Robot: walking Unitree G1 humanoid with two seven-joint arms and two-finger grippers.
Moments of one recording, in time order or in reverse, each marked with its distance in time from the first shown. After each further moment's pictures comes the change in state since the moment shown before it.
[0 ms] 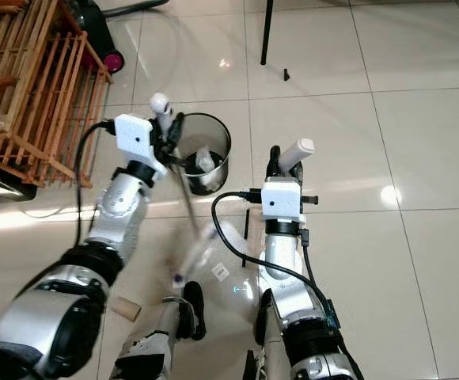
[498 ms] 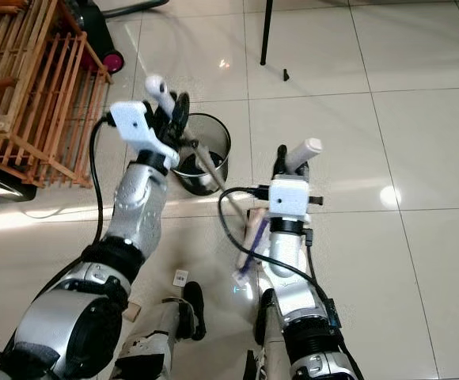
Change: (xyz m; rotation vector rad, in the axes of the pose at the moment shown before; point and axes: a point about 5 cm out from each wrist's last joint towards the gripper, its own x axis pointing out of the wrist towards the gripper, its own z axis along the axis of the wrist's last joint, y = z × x) left arm 0.019 -0.014 0.022 -0.238 -0.104 0.075; right arm 0.001 -0.009 -0.003 0.043 0.024 -0.045
